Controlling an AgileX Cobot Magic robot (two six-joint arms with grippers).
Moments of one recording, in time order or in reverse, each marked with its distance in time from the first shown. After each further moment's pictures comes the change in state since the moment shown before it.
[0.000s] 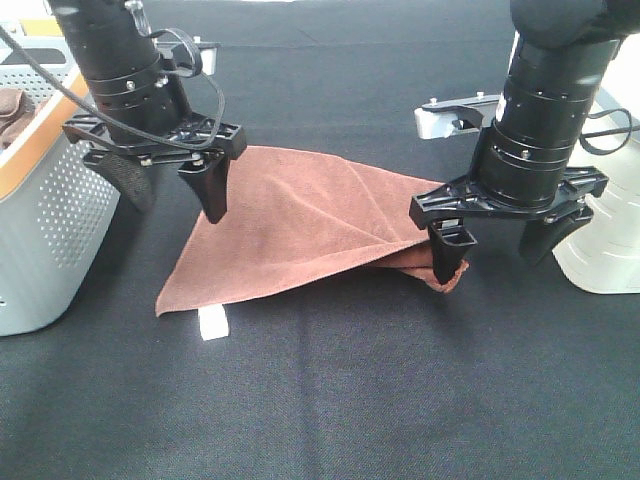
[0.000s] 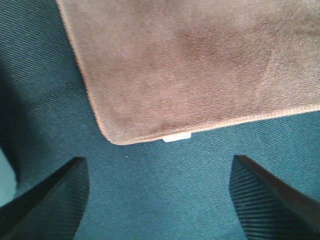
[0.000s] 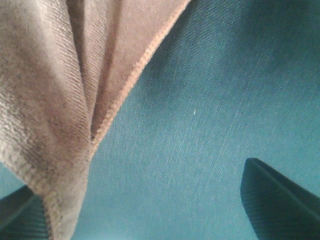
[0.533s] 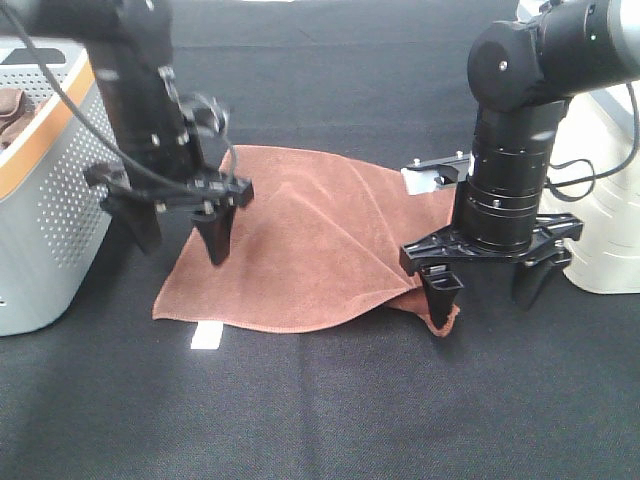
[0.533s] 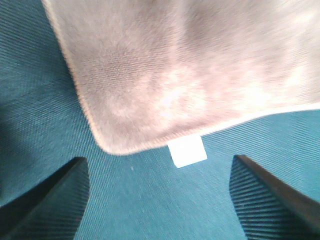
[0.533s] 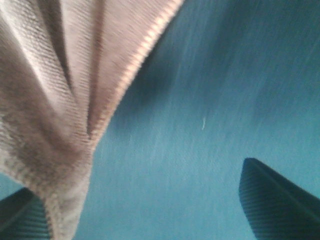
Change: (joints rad) left arm 0.000 0.114 0.000 0.015 -0.003 0.000; right arm 0.002 0.146 0.001 0.000 -0.010 0.009
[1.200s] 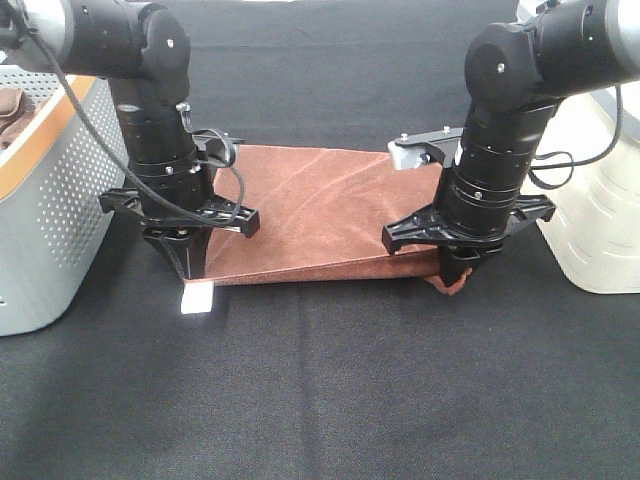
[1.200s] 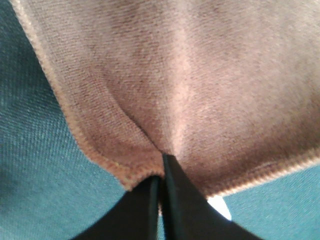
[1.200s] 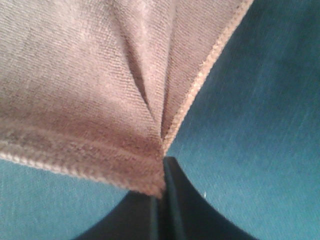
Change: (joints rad) left arm -0.001 0.098 -0.006 -0.002 -0.009 0.019; right arm 0.000 0.008 0.000 -0.032 -0.211 0.000
